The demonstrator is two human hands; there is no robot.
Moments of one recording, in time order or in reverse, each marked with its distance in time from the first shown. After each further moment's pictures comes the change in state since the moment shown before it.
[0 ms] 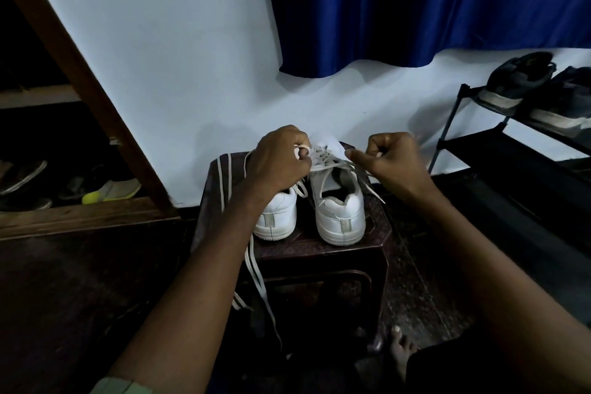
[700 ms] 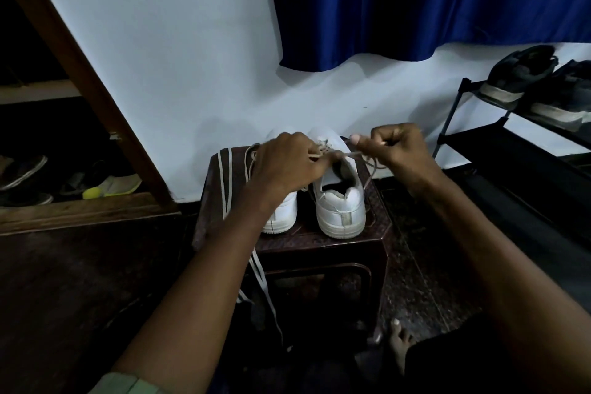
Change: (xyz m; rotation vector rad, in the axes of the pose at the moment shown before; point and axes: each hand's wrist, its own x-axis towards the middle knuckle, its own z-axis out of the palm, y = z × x) left_hand -0.012 0.021 0.002 0.241 -0.083 -0.033; right_hand -0.004 -0.015 -0.011 0.205 -0.149 0.001
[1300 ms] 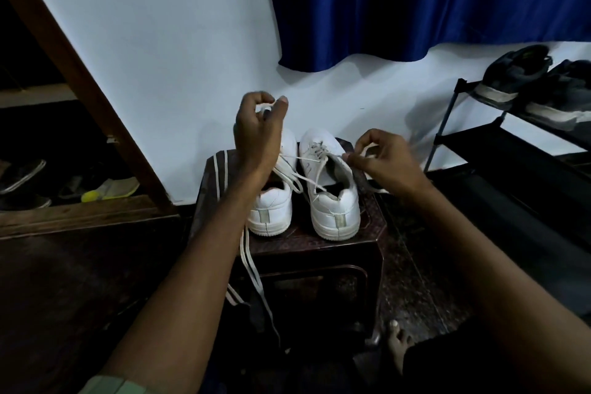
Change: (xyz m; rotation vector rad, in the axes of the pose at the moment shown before) left_hand 0.016 -0.006 -0.021 -0.936 0.438 -0.305; right_hand 0.003 0.027 0.003 -0.189 0.104 0.128
